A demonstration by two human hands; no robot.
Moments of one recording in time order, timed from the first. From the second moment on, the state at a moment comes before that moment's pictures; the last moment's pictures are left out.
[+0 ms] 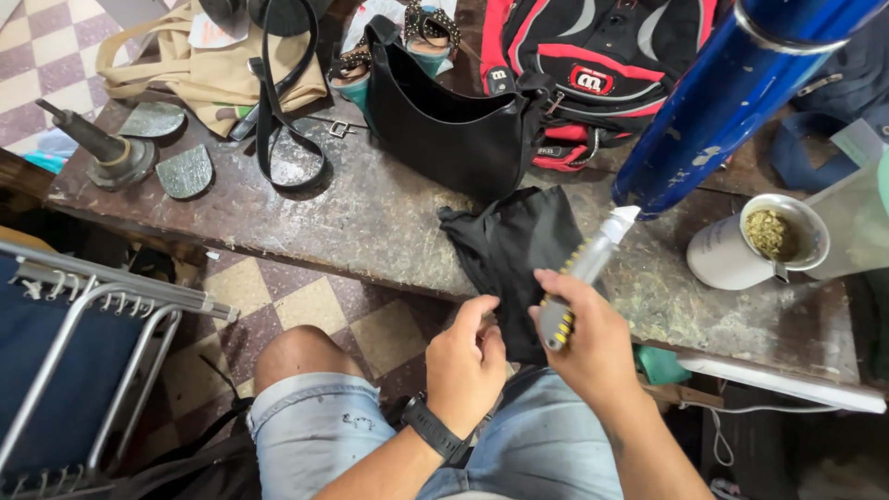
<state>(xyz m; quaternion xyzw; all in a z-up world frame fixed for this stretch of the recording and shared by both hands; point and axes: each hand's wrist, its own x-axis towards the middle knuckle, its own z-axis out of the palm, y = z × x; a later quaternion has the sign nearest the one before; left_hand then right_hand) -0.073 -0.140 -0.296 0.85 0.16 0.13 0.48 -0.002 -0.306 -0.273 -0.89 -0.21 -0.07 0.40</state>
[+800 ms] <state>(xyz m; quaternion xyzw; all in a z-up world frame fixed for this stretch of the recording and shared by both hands) -0.066 -0.135 -0.287 0.82 0.20 0.10 0.53 0.007 -0.305 -0.284 -0.87 -0.29 -0.14 0.38</state>
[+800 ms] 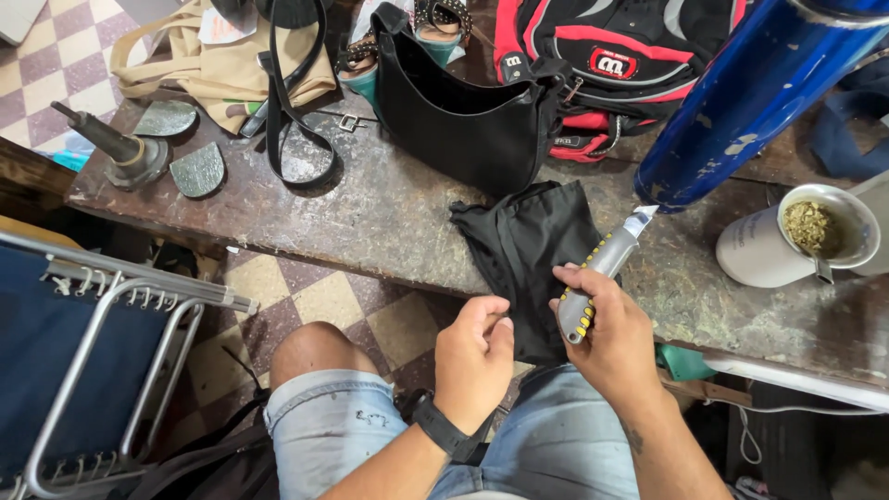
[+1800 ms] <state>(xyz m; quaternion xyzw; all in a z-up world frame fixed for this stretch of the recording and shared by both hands) -0.060 -0.135 -0.260 0.64 0.32 -0.02 0.70 0.008 -0.307 -0.284 -0.86 -0.28 -0.12 0.40</state>
